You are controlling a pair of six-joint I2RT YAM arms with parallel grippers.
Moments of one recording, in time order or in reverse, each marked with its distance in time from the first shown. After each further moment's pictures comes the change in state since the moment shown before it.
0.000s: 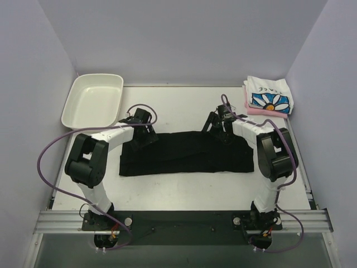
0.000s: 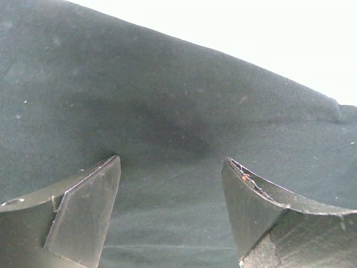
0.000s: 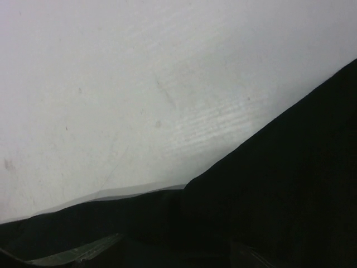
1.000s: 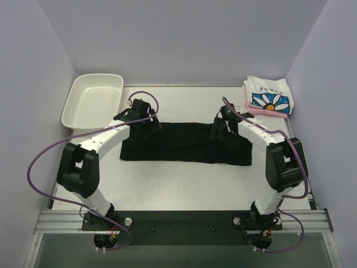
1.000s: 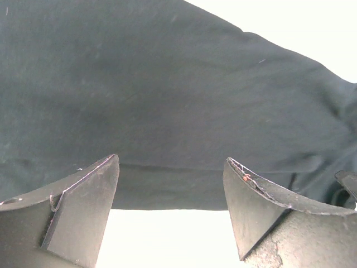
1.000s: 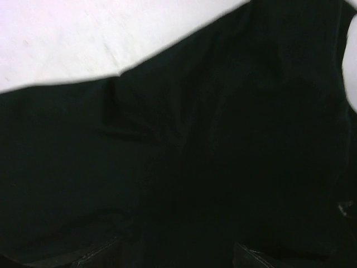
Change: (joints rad) left arm -0.009 -0.096 0.152 -0.001 0.067 0.057; right arm -0.004 -0.123 0.074 -0.323 0.152 -0.198
